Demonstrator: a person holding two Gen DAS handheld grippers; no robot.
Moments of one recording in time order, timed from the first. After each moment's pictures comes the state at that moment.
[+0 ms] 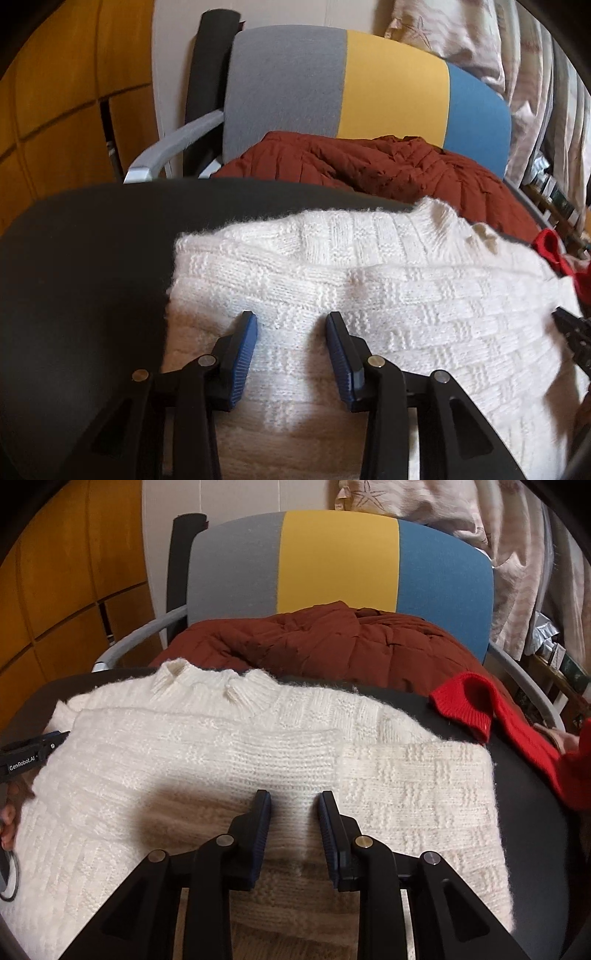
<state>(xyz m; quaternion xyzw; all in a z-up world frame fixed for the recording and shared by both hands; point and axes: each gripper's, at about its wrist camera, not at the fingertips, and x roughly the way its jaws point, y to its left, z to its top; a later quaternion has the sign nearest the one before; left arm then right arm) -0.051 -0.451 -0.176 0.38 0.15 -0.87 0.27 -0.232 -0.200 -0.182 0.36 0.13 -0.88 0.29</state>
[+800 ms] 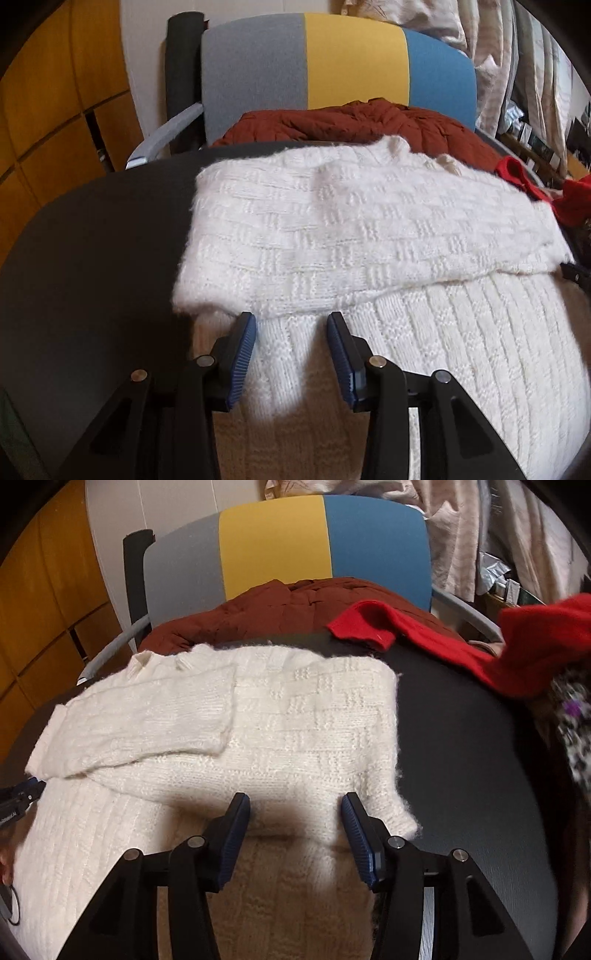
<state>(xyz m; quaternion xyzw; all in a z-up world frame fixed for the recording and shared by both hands) 0.031 -0.382 -0.178 0.42 0.11 -0.87 0.23 -0.185 -0.081 -0.180 0.41 0.06 -0.88 0.24</state>
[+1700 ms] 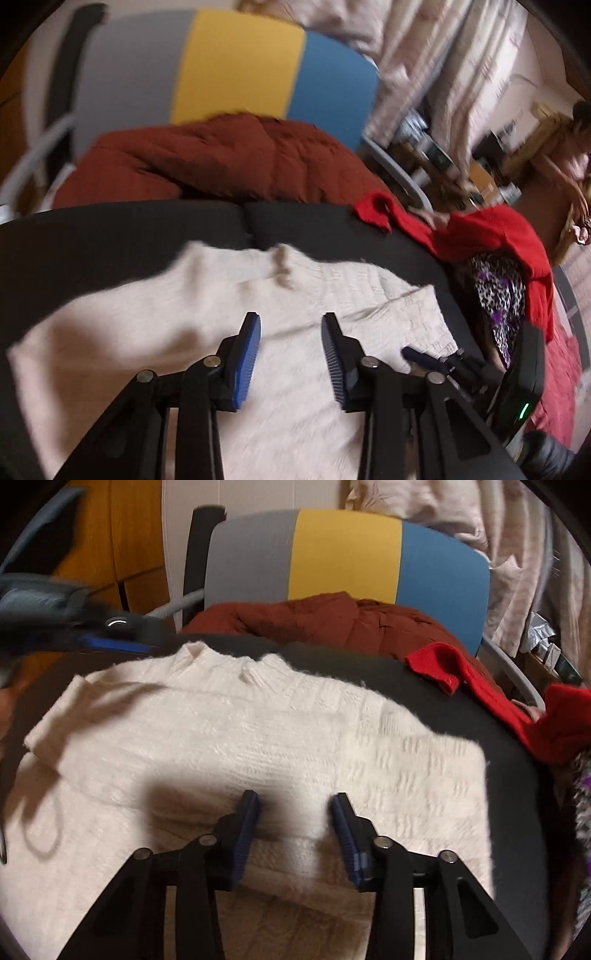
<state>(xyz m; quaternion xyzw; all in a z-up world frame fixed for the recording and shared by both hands) -0.134 -0.313 -0.118 0.44 0.18 -0.88 -0.01 -0.151 -0.140 -0.175 0.37 0.14 -0.87 0.31</state>
